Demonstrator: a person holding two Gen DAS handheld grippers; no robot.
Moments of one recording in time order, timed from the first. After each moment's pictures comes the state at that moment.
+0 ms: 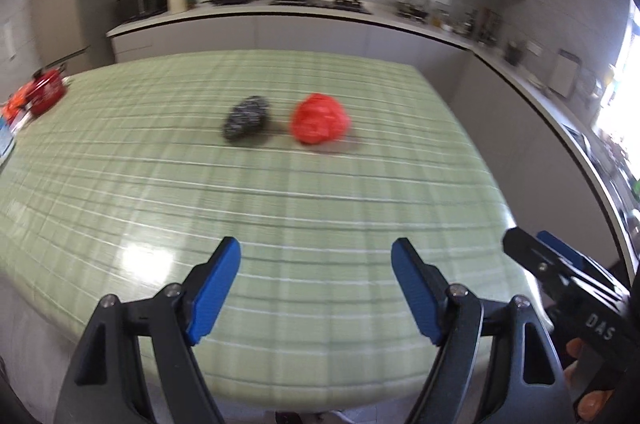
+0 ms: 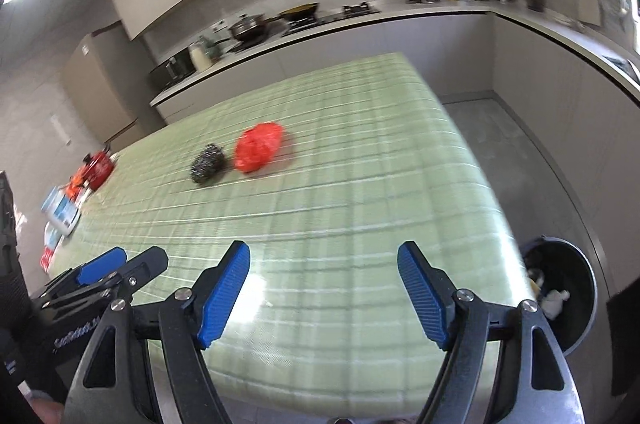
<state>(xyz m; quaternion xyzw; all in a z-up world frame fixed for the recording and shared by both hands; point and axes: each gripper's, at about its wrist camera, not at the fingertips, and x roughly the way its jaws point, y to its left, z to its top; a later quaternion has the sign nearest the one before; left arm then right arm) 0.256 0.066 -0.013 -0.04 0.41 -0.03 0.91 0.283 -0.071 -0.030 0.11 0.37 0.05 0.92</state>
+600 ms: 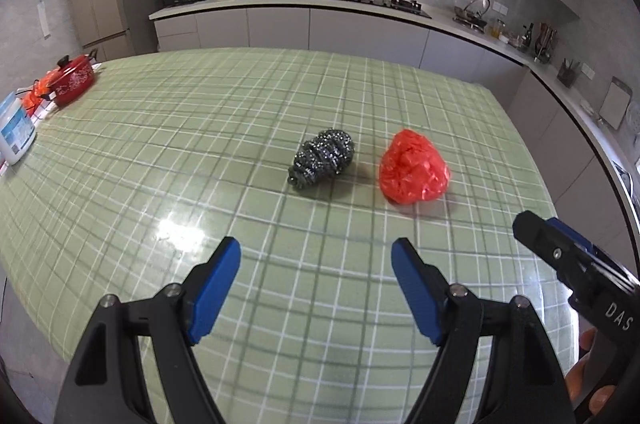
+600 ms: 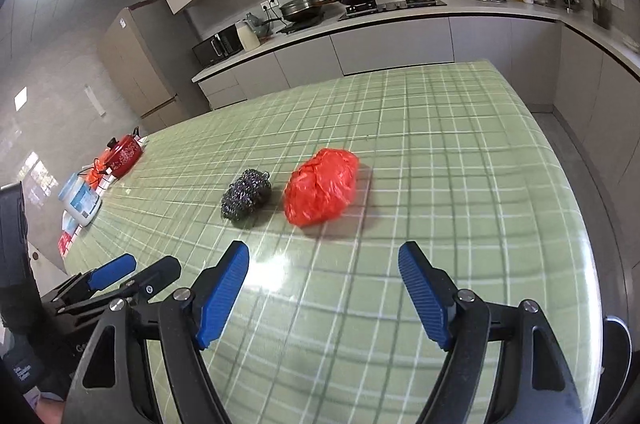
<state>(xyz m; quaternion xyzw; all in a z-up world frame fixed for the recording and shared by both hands) 0.352 0.122 -0.023 -0.05 0.42 0.04 0.91 0.430 -0.007 -0.041 0.08 0.39 0.14 0.91</state>
